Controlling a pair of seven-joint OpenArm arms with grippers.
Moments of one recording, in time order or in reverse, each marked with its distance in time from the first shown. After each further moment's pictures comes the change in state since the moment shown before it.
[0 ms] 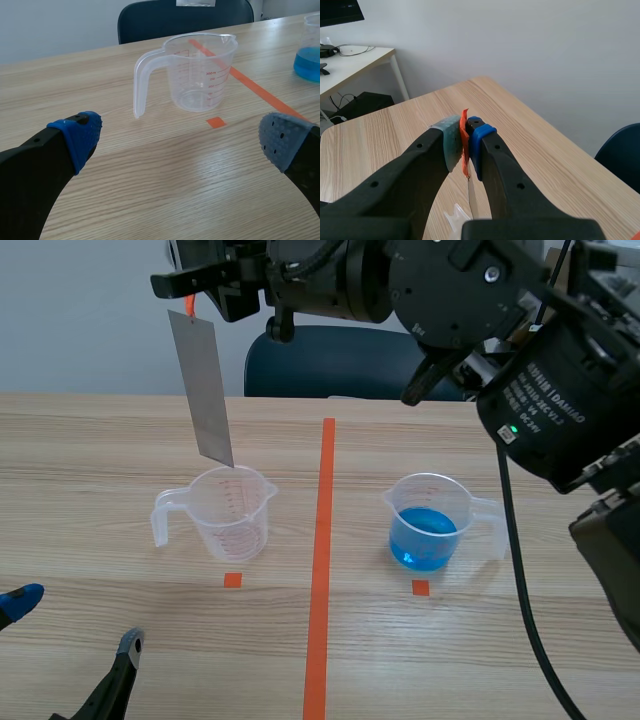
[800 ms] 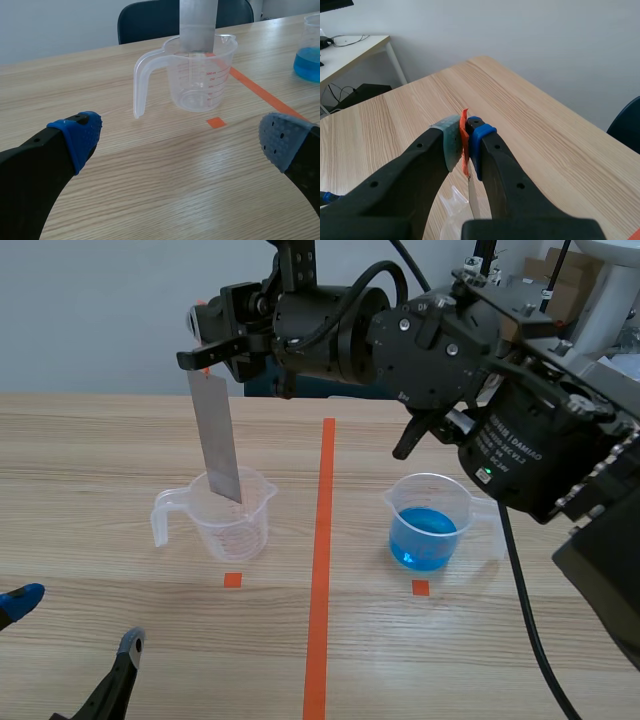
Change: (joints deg) left arm 0.0 0.0 0.0 0.0 0.0 0.0 0.0; right arm 0.0 0.0 -3.5 -11.2 -1.3 1.7 8.0
